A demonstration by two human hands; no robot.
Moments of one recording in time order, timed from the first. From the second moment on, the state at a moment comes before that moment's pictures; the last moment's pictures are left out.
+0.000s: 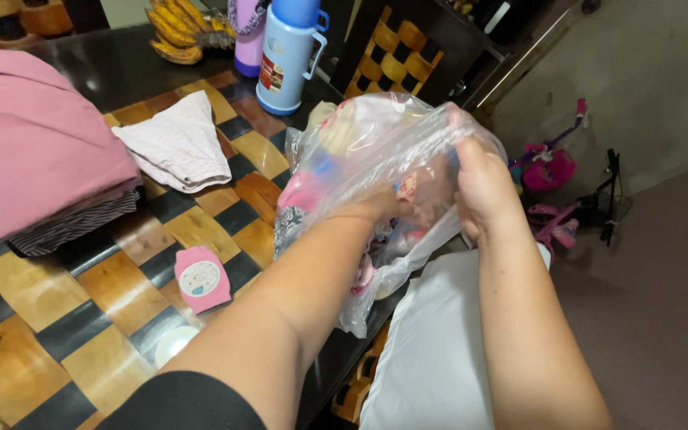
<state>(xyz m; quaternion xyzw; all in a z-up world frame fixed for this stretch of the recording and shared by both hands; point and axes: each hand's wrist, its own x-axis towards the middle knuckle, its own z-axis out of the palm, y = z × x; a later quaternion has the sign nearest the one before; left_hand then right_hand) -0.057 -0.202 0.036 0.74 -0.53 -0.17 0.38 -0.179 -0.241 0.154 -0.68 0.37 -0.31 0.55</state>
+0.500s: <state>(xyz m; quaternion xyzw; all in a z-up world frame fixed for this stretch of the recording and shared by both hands) -0.041 -0.199 -0.030 0.65 -0.55 -0.23 0.46 -0.161 -0.258 0.105 -0.68 0.38 -0.24 0.57</state>
